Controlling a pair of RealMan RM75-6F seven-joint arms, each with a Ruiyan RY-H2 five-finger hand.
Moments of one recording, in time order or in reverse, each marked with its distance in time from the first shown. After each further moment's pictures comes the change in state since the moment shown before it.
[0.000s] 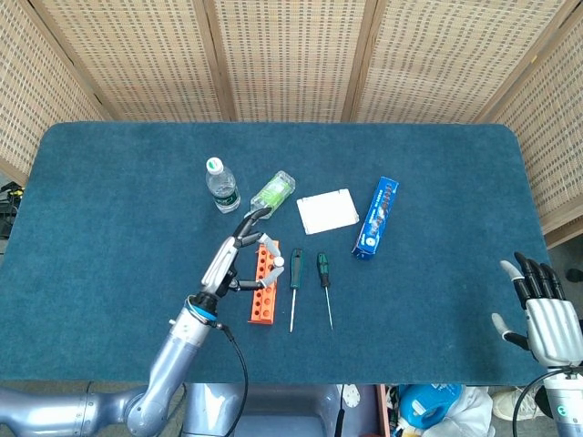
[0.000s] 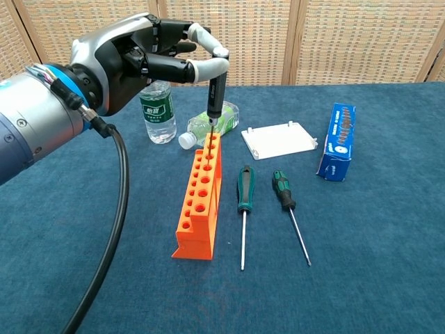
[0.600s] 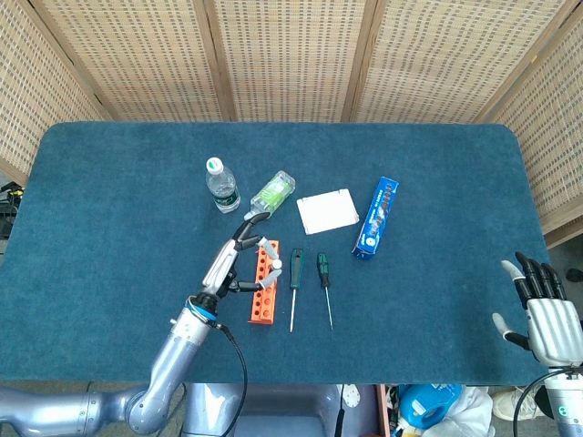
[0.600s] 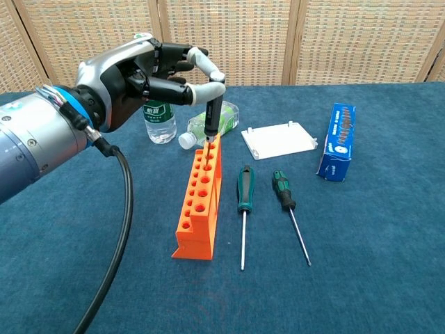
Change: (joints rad) left arm 0.002 -0.013 0.023 0.061 -0.008 -0.023 -0.010; right arm -0.001 0.000 0.000 0.002 0.000 0.001 0.003
